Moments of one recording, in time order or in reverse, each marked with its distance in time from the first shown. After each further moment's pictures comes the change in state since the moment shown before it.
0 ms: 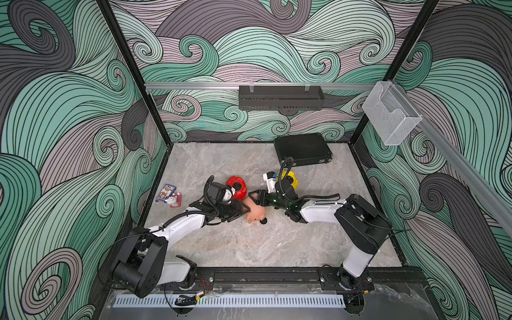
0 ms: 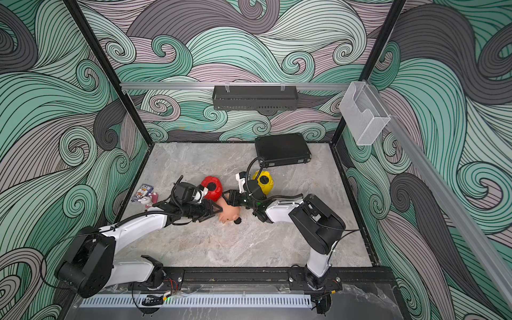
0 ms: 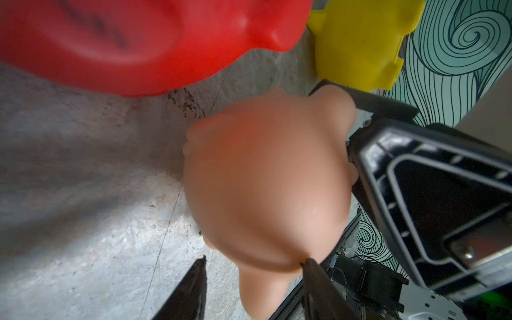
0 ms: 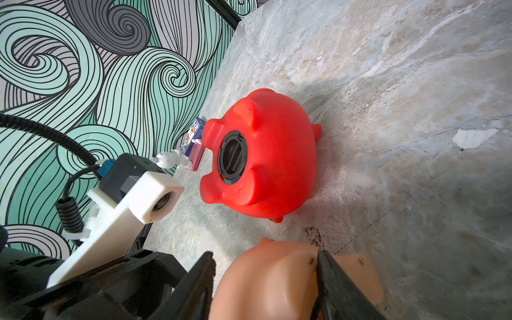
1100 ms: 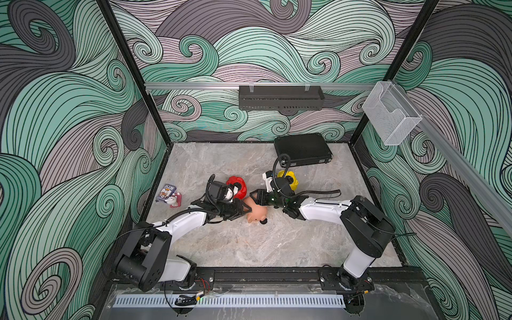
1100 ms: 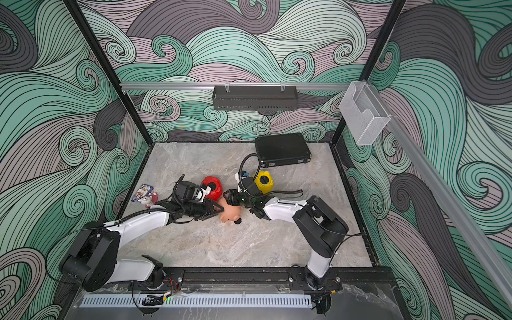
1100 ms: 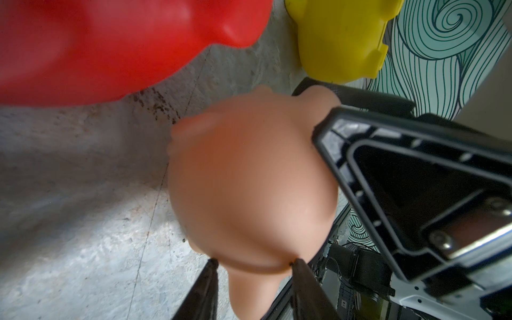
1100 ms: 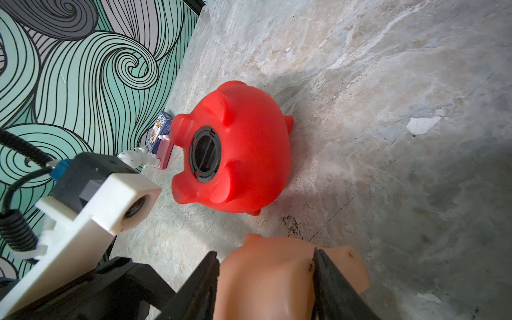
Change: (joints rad) left arm 0.000 0.044 0.014 0.036 0.058 0.027; right arm 0.027 -0.039 0.092 -0.275 0.108 -0.029
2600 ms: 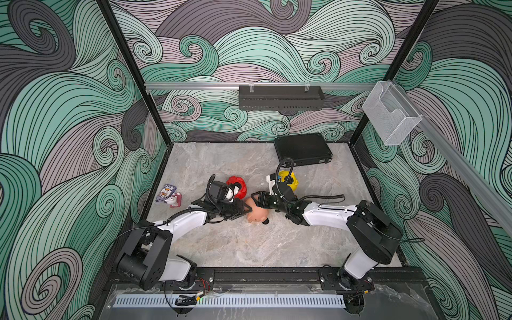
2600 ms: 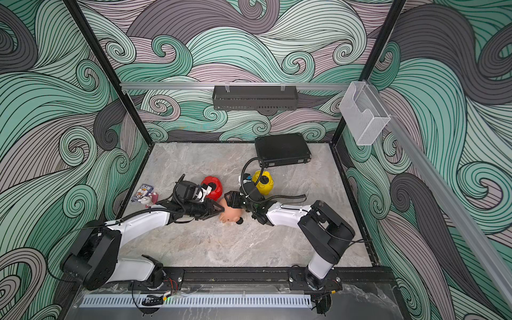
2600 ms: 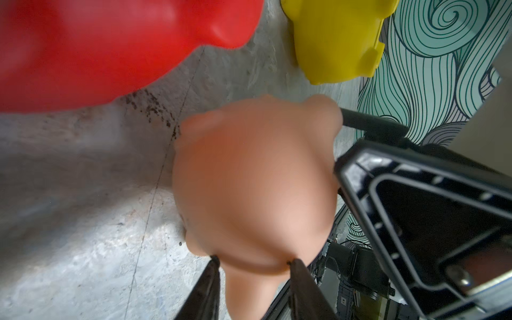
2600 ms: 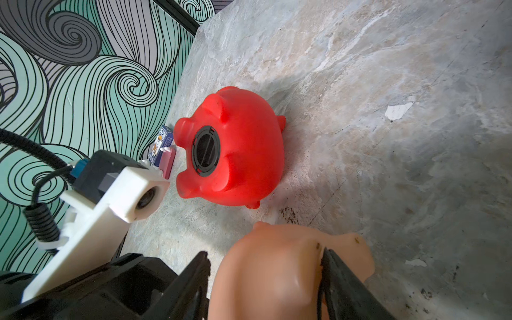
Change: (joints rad) left arm 0.000 0.011 0.000 0.018 0.010 0.002; right arm 0.034 -0.066 -0.088 0.064 0.086 0.092
